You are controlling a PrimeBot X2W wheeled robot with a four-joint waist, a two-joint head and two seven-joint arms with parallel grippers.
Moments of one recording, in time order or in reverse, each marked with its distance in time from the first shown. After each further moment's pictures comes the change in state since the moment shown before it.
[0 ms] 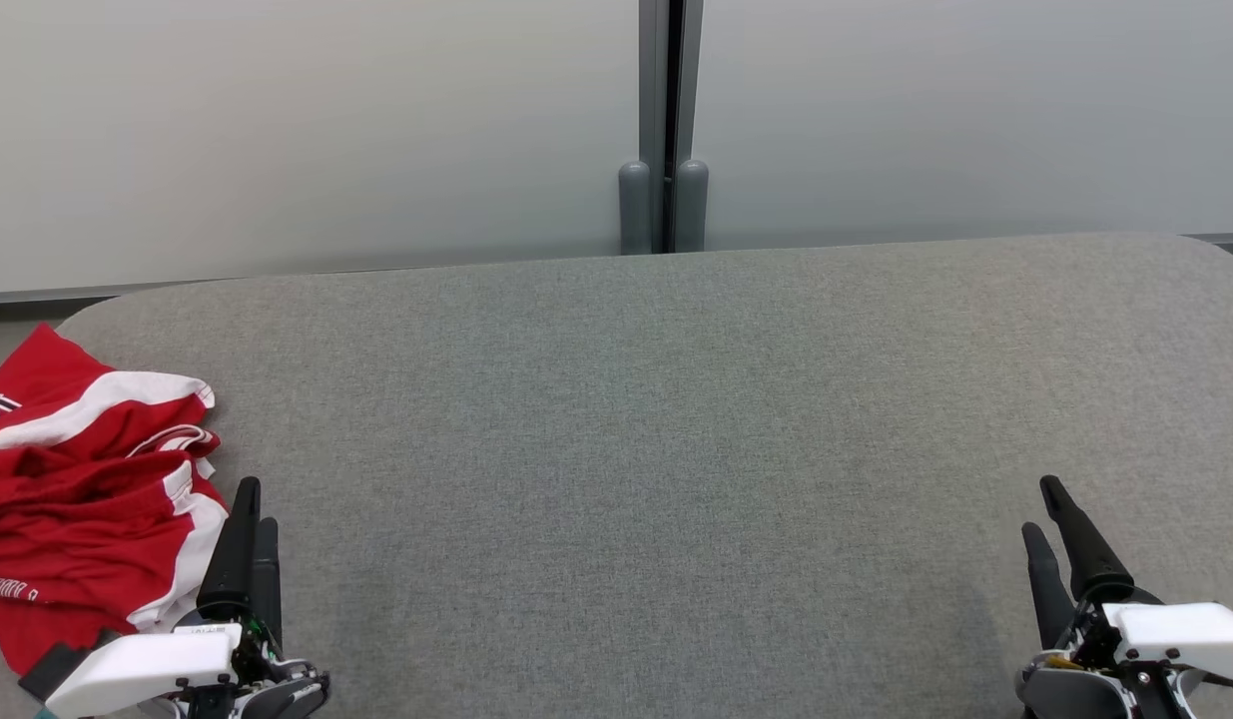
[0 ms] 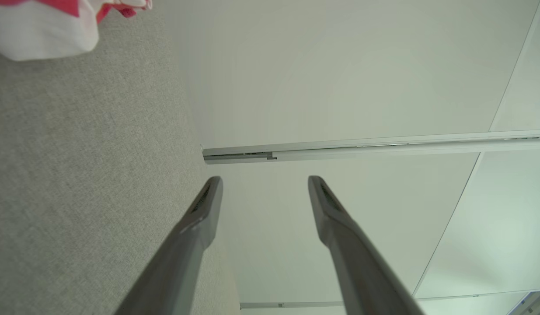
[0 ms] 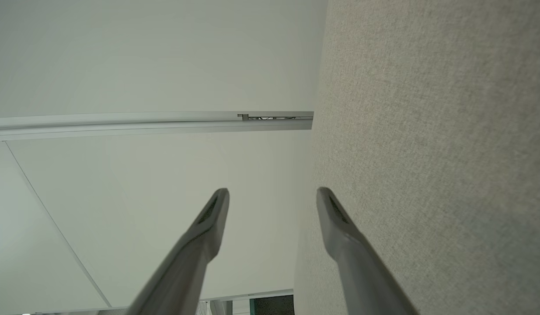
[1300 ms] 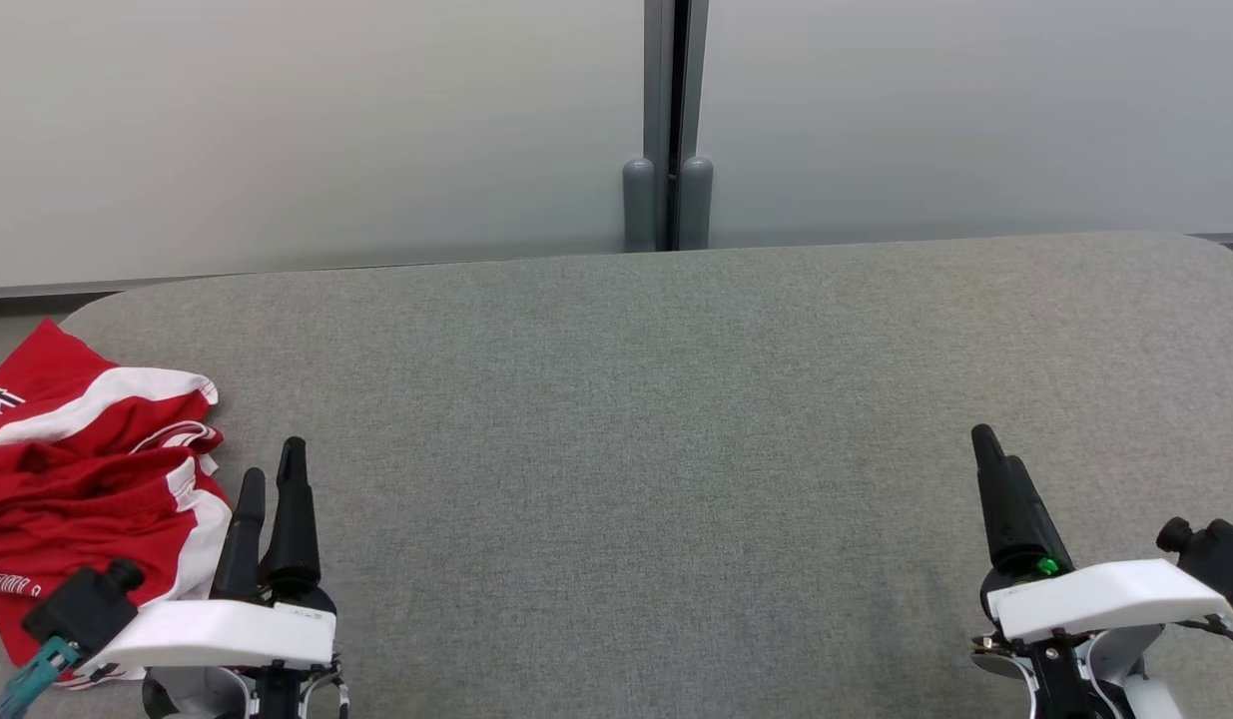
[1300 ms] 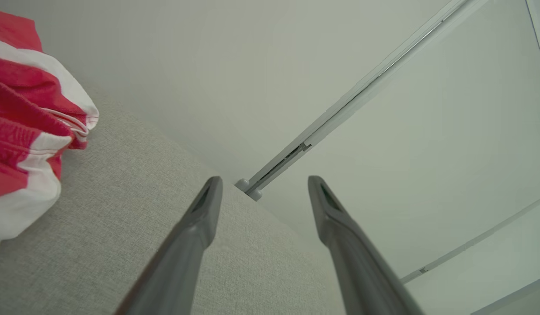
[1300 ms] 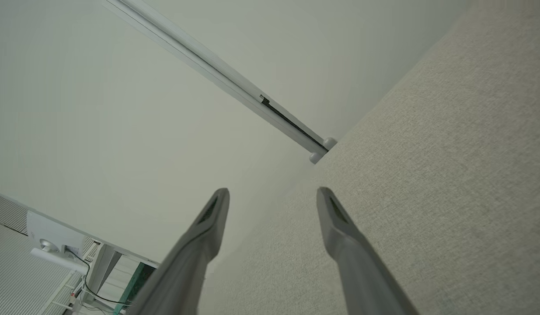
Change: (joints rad) left arm 0.009 0.007 -0.067 -0.131 0.670 0.055 -0.148; right arm -0.031 -0.006 0.147 -0.097 -0.565 0.000 -0.149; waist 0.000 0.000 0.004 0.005
